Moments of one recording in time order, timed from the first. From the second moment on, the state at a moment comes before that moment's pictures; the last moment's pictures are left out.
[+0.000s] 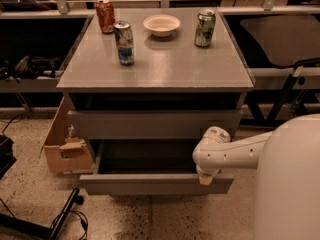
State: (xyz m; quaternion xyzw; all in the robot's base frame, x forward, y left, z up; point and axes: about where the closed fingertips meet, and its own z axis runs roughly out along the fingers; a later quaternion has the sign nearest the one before) arm 0.570 -0.188 0.455 -0.61 0.78 -0.12 0.06
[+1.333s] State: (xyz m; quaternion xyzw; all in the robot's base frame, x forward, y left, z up) arm 0.569 -0.188 0.454 -0.61 0.78 -0.12 0.06
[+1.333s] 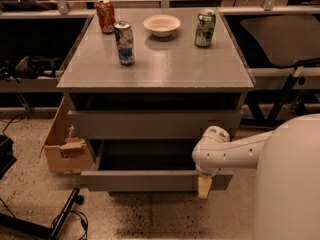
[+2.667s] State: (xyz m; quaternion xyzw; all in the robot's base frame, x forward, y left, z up) arm 0.477 -0.206 0.432 -0.61 0.79 -0.09 0.00
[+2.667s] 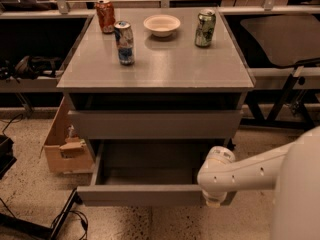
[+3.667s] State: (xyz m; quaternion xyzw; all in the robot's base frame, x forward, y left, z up) arm 0.432 -0.214 0.447 -0.59 0.80 -0.11 -0.01
